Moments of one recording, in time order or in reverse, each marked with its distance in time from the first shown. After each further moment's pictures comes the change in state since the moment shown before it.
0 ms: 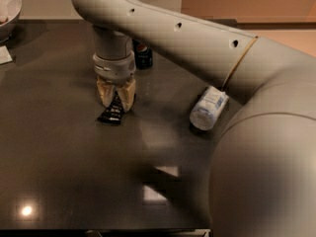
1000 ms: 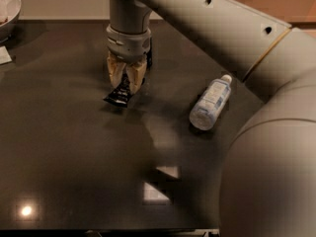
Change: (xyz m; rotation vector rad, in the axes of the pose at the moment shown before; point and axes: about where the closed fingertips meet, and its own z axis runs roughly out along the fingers) arm 0.015 0.021 -0.059 0.094 -0.015 0.105
